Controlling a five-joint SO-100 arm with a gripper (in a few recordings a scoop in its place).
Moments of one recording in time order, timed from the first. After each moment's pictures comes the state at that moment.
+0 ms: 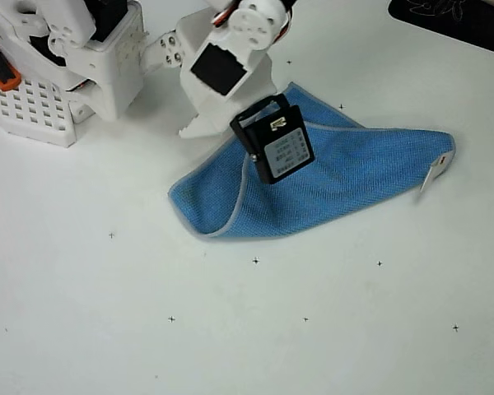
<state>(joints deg) -16.5 115.1 131.7 92.6 23.4</state>
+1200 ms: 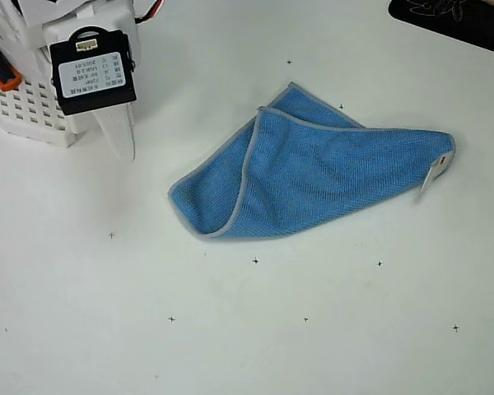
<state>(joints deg) 14.7 174.6 146.6 96.6 20.0</state>
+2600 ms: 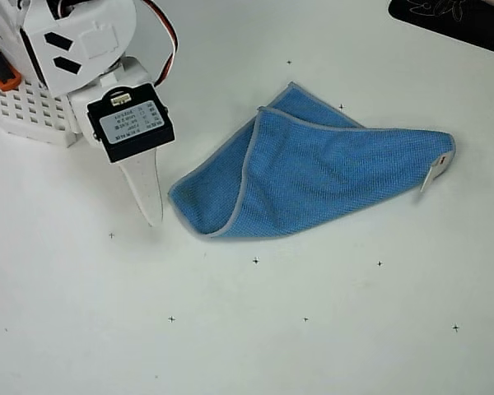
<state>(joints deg) 14.0 189.6 172.3 76.3 7.6</state>
